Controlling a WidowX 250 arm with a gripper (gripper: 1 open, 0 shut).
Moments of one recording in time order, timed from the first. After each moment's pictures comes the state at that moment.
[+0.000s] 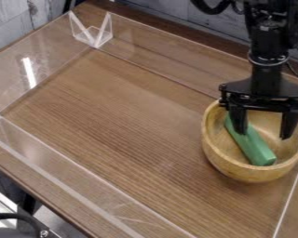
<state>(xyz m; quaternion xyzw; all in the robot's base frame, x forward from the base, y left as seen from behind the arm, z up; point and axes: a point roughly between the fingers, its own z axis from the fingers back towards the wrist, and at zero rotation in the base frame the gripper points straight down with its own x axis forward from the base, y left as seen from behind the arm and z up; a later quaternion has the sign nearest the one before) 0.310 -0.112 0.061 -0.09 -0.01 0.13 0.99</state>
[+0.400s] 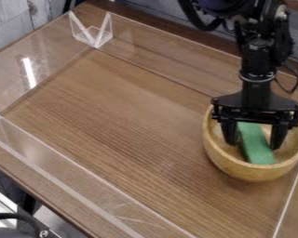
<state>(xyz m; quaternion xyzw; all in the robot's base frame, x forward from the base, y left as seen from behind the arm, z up) 0.307 -0.108 0.039 -0.09 -0.01 0.14 0.99</state>
